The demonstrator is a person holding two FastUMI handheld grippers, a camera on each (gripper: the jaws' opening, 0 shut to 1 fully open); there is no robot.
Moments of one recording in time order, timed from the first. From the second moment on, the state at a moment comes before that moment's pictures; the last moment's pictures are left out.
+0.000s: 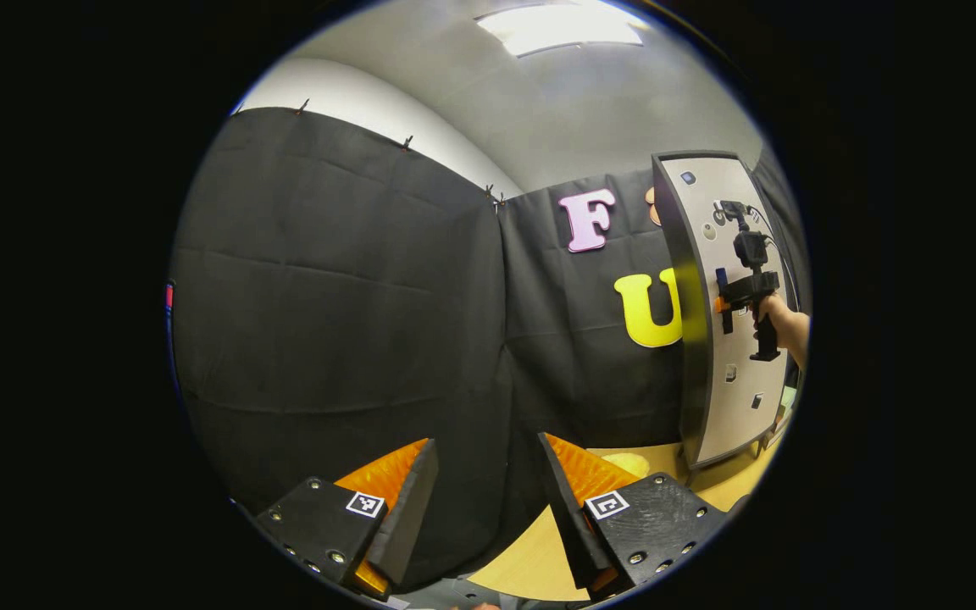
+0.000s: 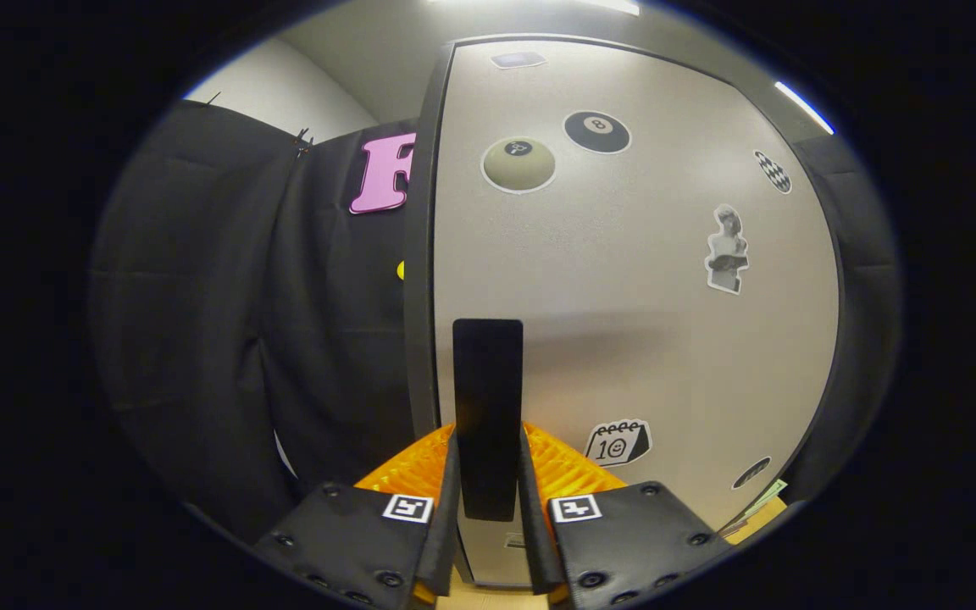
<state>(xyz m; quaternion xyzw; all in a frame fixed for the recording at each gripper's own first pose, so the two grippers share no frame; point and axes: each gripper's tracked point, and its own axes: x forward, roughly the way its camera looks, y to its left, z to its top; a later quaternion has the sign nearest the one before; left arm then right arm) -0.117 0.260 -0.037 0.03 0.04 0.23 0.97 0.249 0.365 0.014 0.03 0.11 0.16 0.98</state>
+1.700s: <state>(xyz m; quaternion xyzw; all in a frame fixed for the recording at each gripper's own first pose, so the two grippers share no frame) -0.017 0.101 -0.029 0.01 0.01 0.02 1.00 0.147 0.284 0.033 0.03 0.12 0.24 0.96</state>
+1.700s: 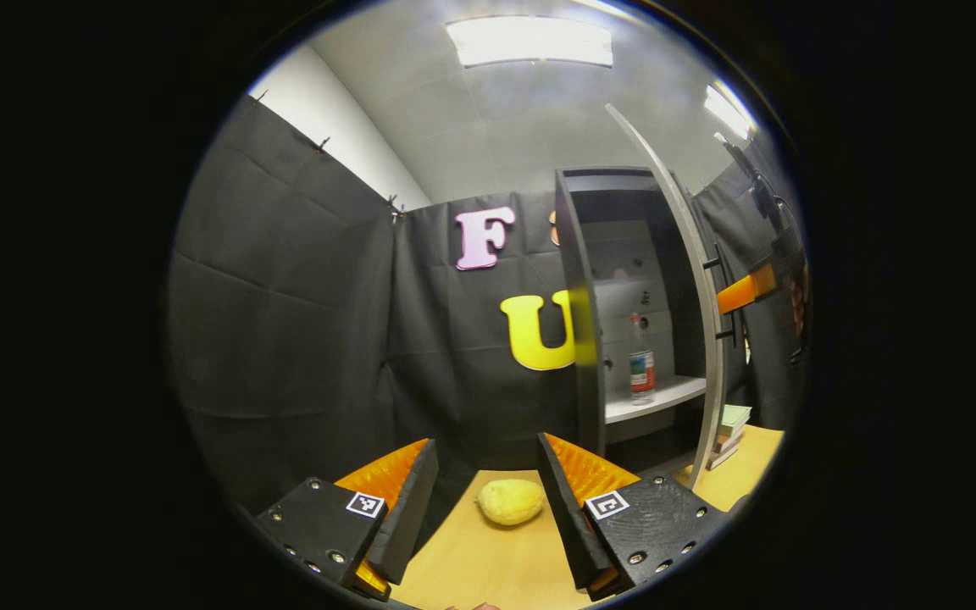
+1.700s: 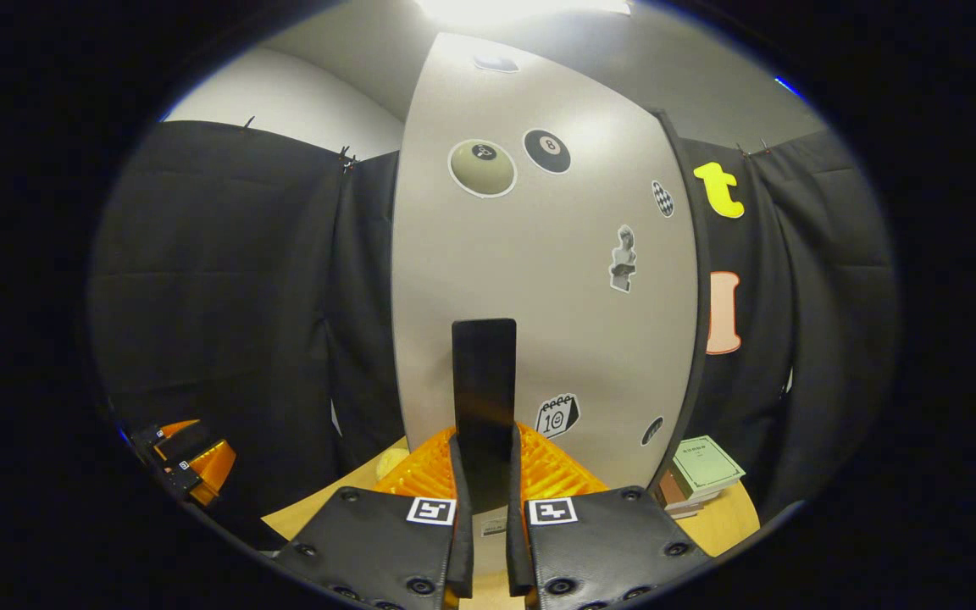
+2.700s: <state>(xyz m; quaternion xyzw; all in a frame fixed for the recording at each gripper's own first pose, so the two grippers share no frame) -0.011 -0.081 -0.001 -0.01 0.00 -0.04 1.00 0.136 0.184 0.029 0.01 0.11 0.22 0.97</state>
